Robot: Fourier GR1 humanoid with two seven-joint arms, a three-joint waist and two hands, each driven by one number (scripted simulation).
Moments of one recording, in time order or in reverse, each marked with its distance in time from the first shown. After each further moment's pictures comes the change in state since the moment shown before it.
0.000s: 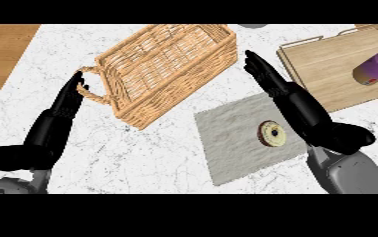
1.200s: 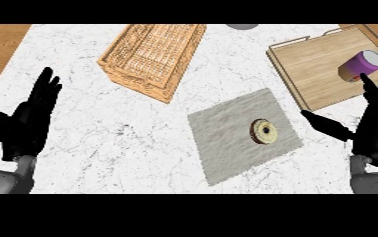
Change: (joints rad) left arm -0.029 0.022 0.095 0.091 -0.004 0.129 0.194; right arm 0.246 -0.061 -0.237 0.154 0.710 -0.707 0.412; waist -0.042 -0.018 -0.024
